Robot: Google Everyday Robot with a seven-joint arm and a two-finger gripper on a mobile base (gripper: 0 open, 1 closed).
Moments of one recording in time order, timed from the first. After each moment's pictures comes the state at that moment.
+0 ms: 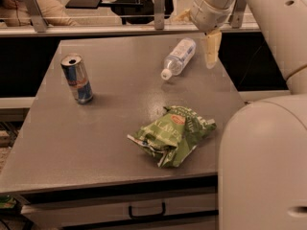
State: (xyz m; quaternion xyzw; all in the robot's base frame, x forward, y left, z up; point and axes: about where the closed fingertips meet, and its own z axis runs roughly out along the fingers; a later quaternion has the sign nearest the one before) arm 0.702 -0.124 0.913 -0.87 0.46 -0.05 0.17
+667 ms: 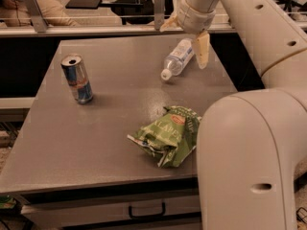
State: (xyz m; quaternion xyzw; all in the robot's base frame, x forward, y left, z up) arm 0.721 -0.100 0.893 -0.90 0.41 -0.05 0.14
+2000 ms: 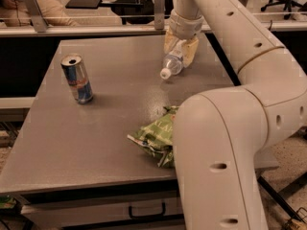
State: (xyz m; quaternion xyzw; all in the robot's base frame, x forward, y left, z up) arm 0.747 -0.090 0.857 -0.92 0.37 -0.06 0.09
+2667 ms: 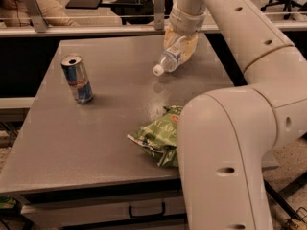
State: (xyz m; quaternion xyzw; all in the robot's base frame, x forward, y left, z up) arm 0.738 -0.084 0.875 -0.92 0.37 -0.05 0.12
